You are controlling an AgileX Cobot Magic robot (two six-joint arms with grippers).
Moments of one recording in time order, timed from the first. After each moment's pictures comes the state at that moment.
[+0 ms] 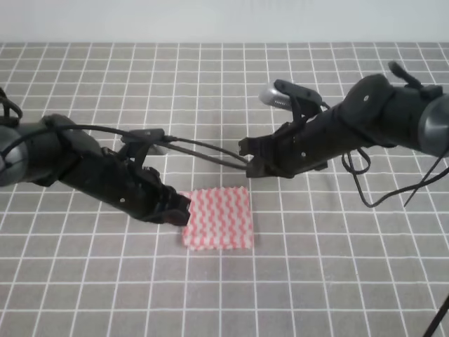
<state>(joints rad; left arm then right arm) -0.28 1.90 -1.13 -0.87 0.70 0.88 0.44 2.00 -1.43 0.78 0.63 -0.26</state>
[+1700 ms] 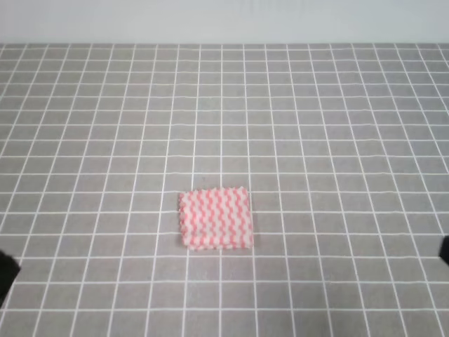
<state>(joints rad) -0.28 0.16 -0.25 -0.86 0.28 0.86 0.44 0.53 -0.43 0.42 0.33 -0.12</state>
